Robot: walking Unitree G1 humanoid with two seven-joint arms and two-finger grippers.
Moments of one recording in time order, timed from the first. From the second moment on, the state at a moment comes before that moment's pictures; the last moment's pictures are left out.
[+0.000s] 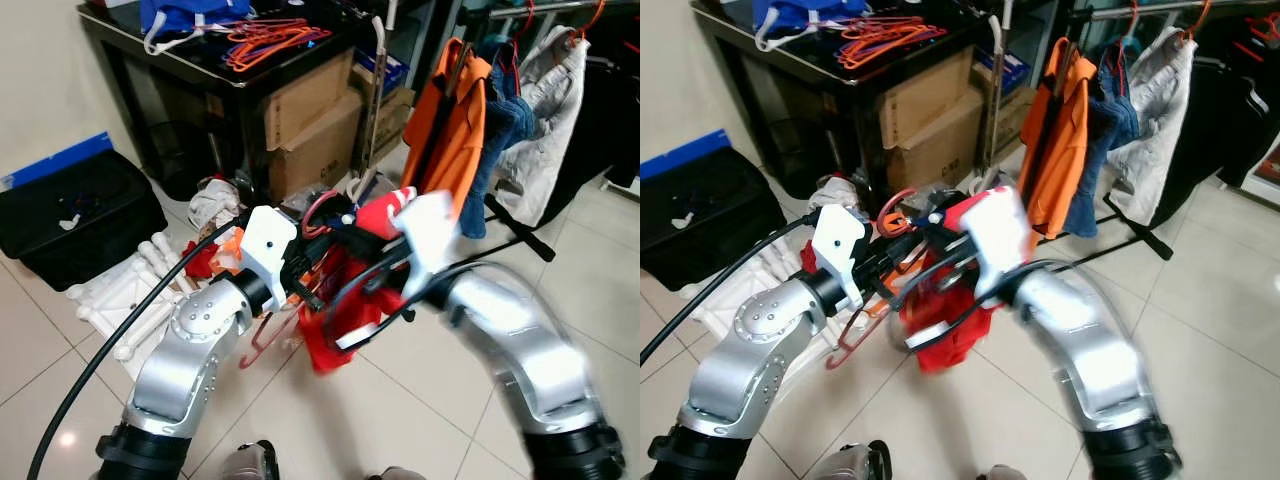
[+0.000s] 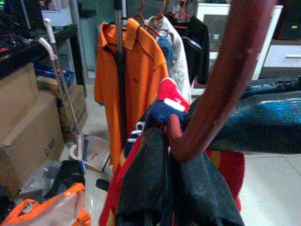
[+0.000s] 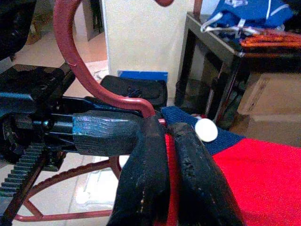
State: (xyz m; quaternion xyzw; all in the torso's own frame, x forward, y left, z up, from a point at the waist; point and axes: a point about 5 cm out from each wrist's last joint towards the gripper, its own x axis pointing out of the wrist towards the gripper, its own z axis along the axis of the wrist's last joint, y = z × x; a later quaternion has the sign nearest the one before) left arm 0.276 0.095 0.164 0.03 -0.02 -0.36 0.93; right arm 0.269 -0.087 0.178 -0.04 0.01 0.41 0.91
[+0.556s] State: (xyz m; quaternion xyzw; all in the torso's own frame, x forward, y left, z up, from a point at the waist) left arm 0.279 0.096 0.172 0.02 -0.04 -0.35 0.93; right arm 0.239 -0.088 0.174 -0.03 0.01 0.50 0.87
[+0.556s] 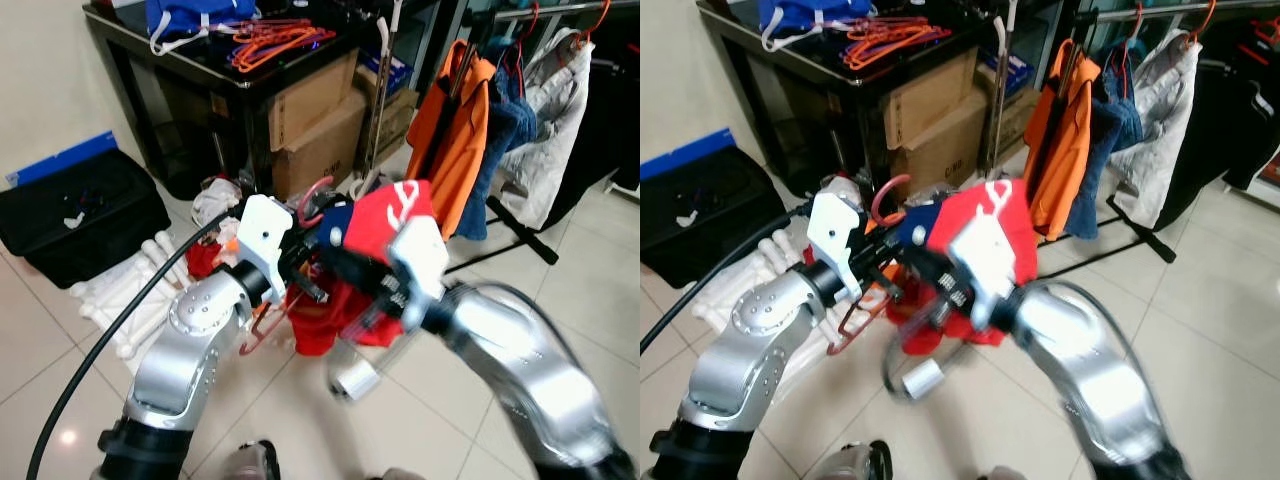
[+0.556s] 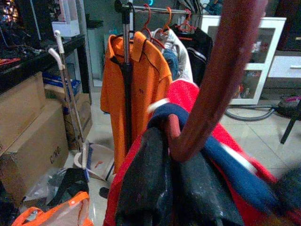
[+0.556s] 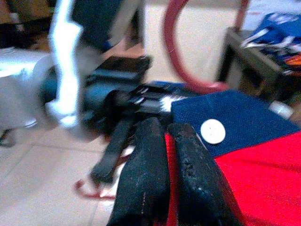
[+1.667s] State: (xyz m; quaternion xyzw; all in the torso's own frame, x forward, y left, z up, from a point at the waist) left arm 0.285 0.093 0.178 0.02 -0.06 -0.35 0.93; right arm 0.289 -0.107 0.206 -0.01 -0.08 0.37 0.92
